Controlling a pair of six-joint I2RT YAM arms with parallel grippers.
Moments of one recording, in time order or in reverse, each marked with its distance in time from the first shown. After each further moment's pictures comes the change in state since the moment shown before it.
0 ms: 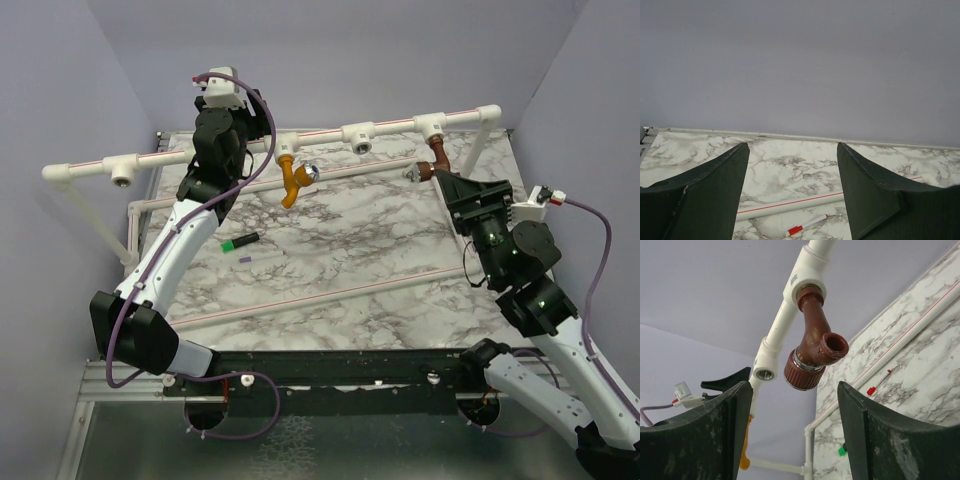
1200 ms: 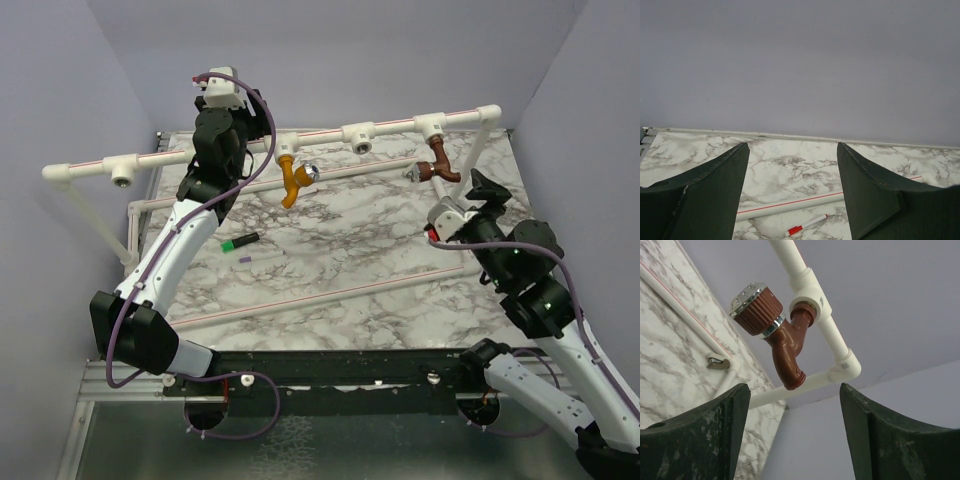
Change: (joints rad) left arm 0.000 0.000 0.000 0.000 0.004 0.000; right arm 0.000 -0.028 0.045 -0.116 -0.262 -2.154
